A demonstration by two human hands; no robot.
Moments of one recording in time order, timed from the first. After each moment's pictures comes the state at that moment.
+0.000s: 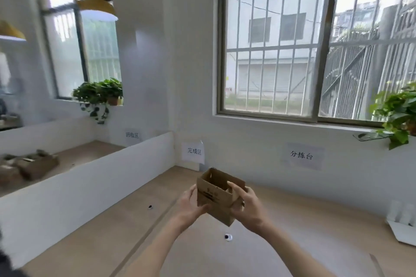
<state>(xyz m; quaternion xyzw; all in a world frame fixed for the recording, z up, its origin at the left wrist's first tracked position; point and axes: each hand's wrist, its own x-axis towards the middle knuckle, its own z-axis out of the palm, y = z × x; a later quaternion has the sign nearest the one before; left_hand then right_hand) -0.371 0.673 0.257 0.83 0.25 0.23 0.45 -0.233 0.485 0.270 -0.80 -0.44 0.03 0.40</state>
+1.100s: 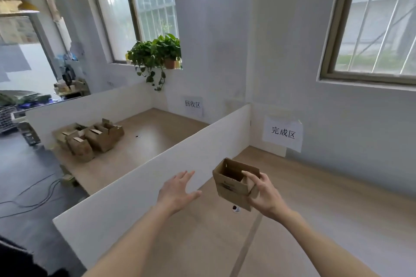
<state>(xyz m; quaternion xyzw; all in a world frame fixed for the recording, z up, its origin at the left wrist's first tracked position) -0.450 1.267 0.190 0.90 0.41 0.07 0.14 -0.208 1.072 0.159 -0.80 -0.50 0.12 0.32</state>
